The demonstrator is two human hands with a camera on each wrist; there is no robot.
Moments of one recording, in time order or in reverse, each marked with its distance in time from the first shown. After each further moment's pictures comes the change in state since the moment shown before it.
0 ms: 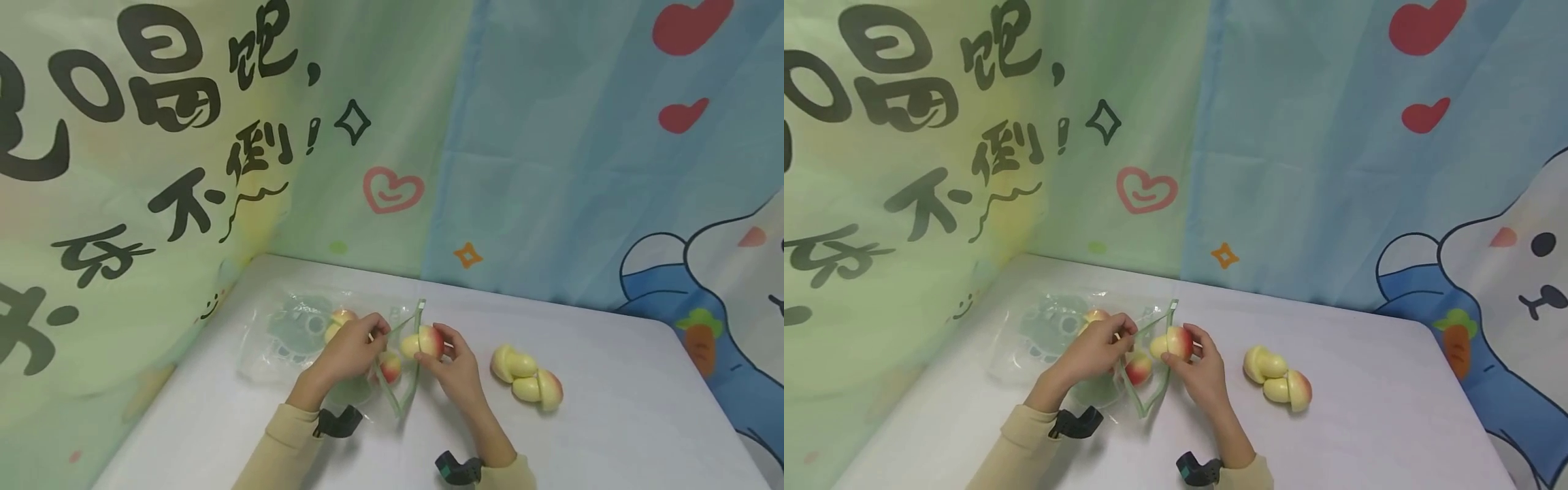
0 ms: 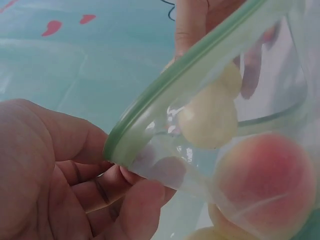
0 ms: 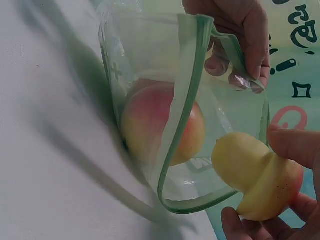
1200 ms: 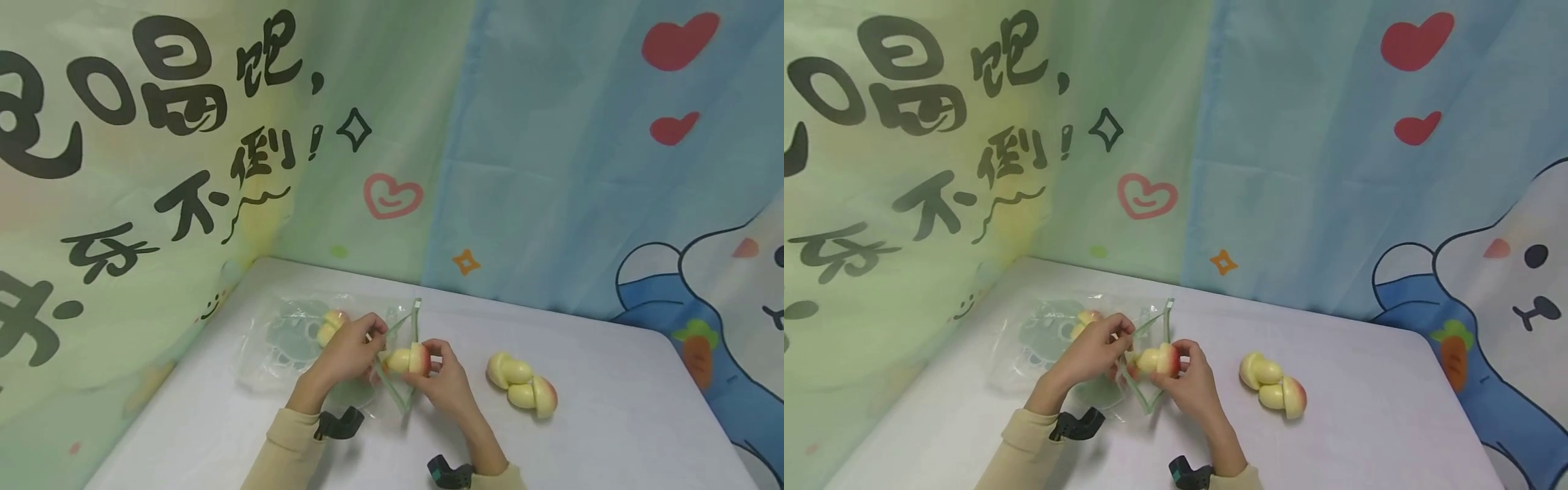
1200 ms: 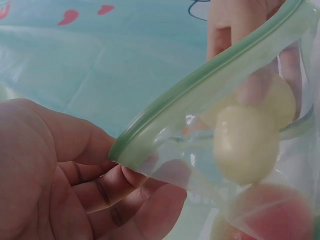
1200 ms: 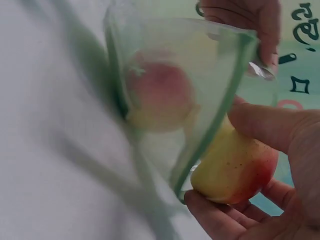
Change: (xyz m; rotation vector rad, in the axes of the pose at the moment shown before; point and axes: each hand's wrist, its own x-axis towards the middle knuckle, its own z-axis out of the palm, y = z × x) left_hand -0.001 0.011 0.003 -0.091 0.025 -0.050; right_hand -0.010 0.000 0.002 -0.238 -0.118 -0.005
